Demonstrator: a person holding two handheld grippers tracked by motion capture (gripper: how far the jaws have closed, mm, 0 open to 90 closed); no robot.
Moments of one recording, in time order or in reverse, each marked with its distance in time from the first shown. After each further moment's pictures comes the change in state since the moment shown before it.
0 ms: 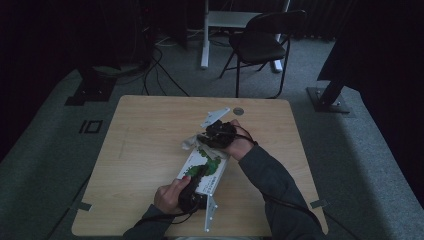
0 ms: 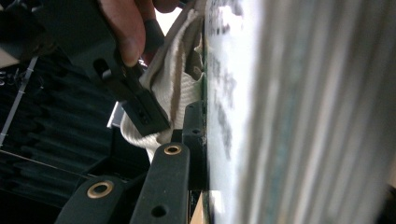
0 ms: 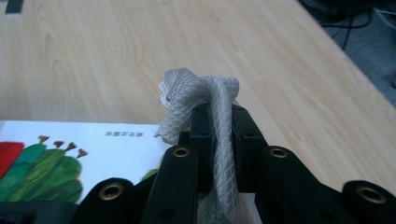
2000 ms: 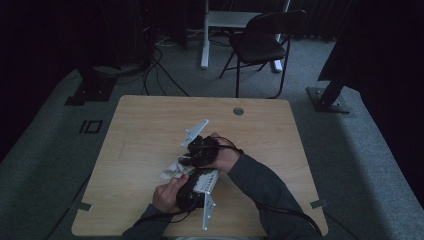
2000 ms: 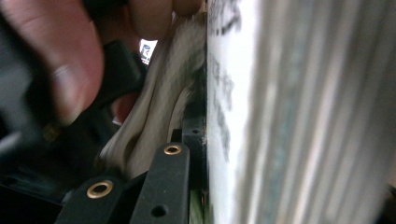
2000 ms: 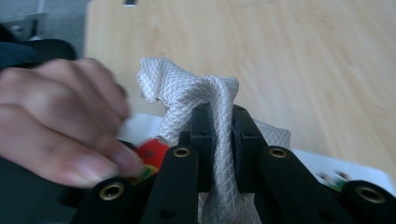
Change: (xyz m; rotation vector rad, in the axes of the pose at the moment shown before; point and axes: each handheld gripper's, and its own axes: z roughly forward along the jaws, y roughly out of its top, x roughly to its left) left arm 0.005 -0.004 0.000 -0.004 0.000 -0.040; right arm 0.051 0.019 0.011 0.039 0.274 -0.096
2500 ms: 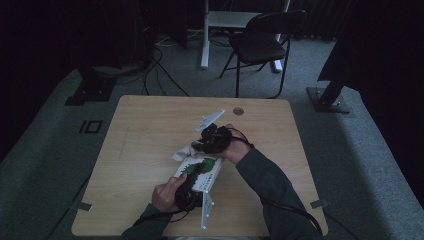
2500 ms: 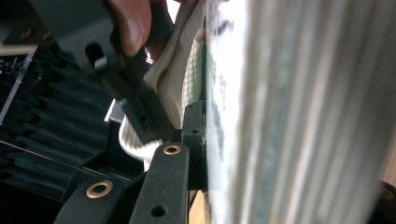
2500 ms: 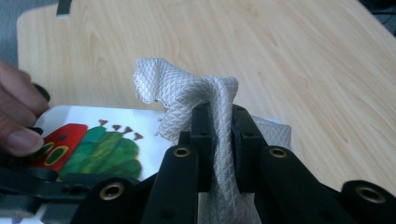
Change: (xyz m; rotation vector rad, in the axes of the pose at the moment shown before) left arm 0.002 -0.003 0.001 0.002 0.000 -0.032; right arm -0.036 -0.020 -0.022 -0.035 -0.158 0.135
